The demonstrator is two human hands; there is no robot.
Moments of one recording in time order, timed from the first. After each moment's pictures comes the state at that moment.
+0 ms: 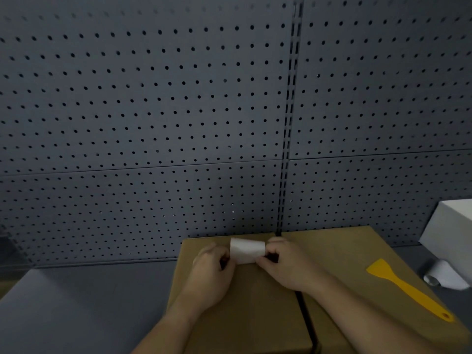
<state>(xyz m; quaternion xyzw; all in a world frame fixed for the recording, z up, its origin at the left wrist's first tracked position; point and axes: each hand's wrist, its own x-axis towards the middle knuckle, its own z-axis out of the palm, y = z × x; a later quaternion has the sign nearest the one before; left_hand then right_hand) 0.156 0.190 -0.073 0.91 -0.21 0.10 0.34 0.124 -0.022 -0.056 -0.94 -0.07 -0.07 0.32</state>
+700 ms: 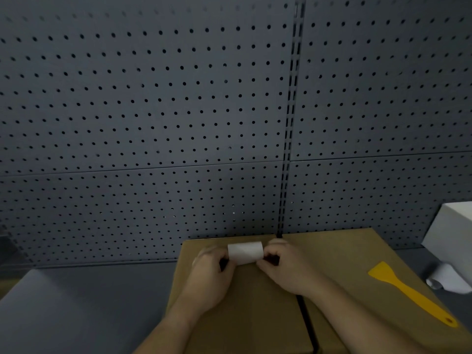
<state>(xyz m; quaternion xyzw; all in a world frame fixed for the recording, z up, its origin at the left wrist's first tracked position) 0.157 0.189 -0.074 0.90 -0.22 0.10 0.36 0.127 -0.023 -0.065 -0.94 -0.07 -0.10 0.33</state>
